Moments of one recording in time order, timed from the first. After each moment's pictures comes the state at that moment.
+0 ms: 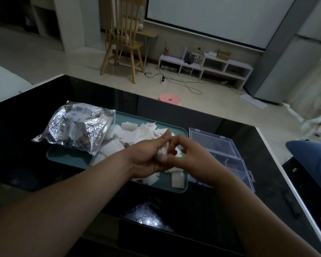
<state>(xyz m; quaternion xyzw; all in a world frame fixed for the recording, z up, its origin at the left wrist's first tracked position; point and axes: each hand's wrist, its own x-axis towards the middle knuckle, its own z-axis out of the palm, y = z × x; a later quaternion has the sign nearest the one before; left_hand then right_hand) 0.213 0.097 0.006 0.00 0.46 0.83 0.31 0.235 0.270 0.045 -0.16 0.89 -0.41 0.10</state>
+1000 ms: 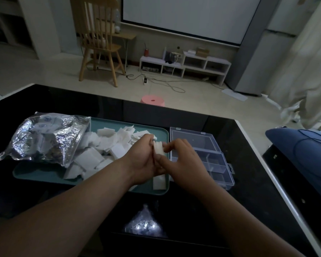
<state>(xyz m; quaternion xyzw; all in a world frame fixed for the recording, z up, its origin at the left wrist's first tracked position) 0.204 0.151 0.014 -0.06 0.41 0.84 0.34 0.247 0.298 0.017 -0.08 0.93 -0.35 -0.07</state>
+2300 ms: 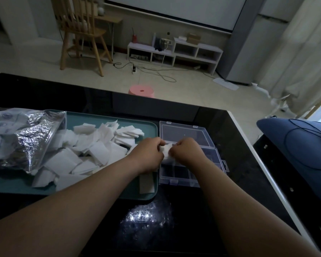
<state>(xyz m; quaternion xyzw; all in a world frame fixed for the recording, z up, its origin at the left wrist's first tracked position) 0.162 0.192 -0.019 0.14 0.91 0.38 0.10 0.152 0.350 -0.025 0.18 0.93 -0.33 0.06</state>
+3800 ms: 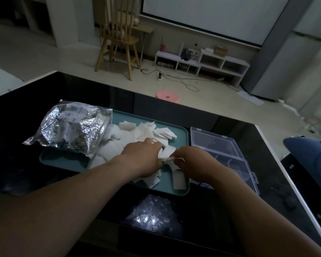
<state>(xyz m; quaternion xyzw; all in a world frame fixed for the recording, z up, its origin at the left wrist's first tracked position) 0.198 0.086 -0.005 0.14 0.98 0.09 0.06 0.192 0.277 0.011 -0.19 0.98 -0.04 0.10</state>
